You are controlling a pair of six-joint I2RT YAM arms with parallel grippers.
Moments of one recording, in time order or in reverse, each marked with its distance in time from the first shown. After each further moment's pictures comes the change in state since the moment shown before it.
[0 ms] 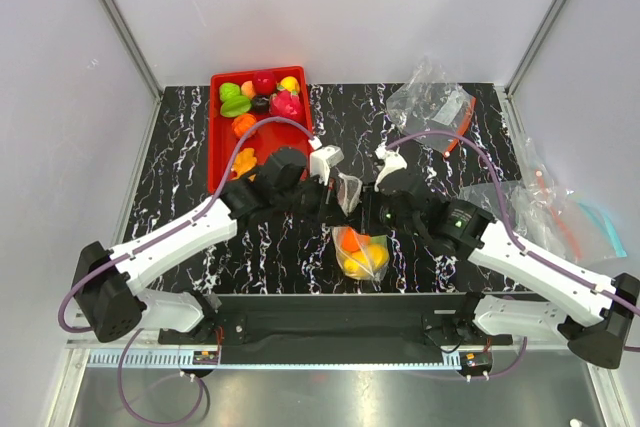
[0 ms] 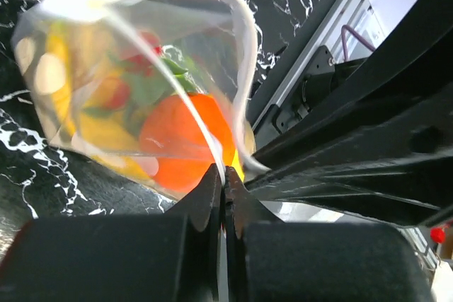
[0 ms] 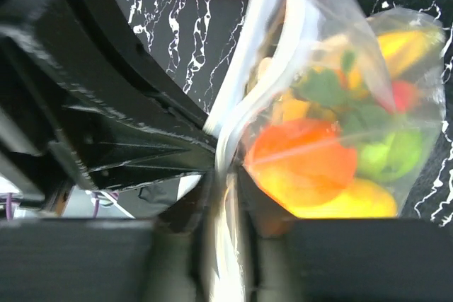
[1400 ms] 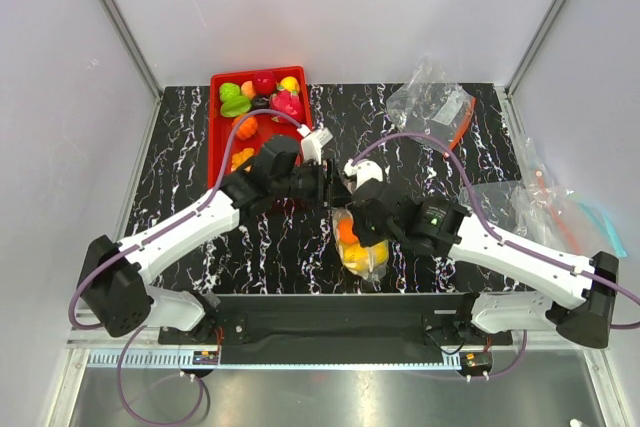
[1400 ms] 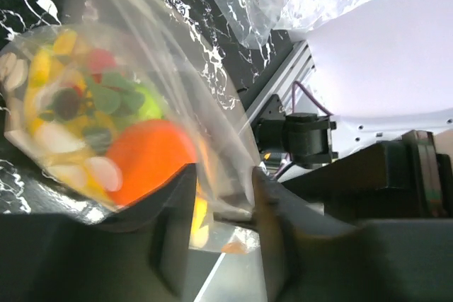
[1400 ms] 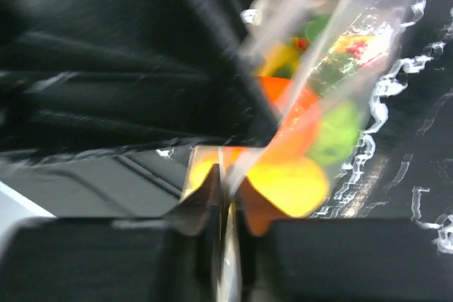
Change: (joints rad) left arm 0.093 0.049 -0.017 0.168 0.085 -0.245; right arm 0.111 0.126 0.088 -0.174 0.142 -0.235
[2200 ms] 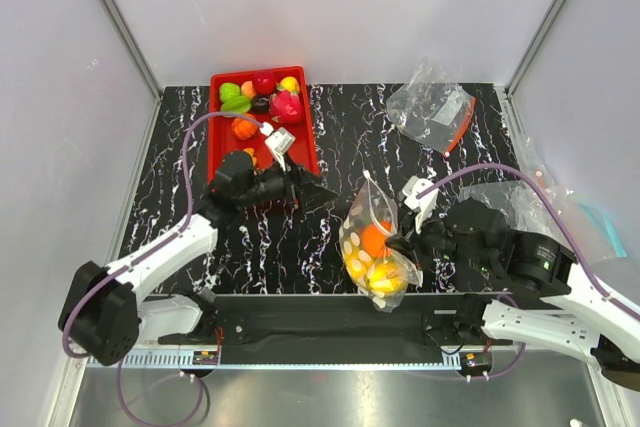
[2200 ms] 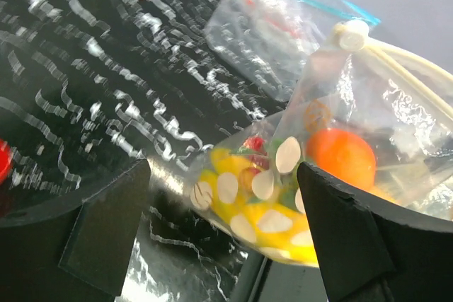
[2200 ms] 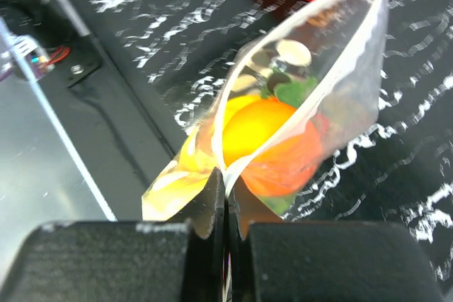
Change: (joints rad) left arm 0.187 -0.185 -0.344 0.494 0.087 0.240; right arm 0.002 -0.485 -0.095 -0.051 -0.184 -0.350
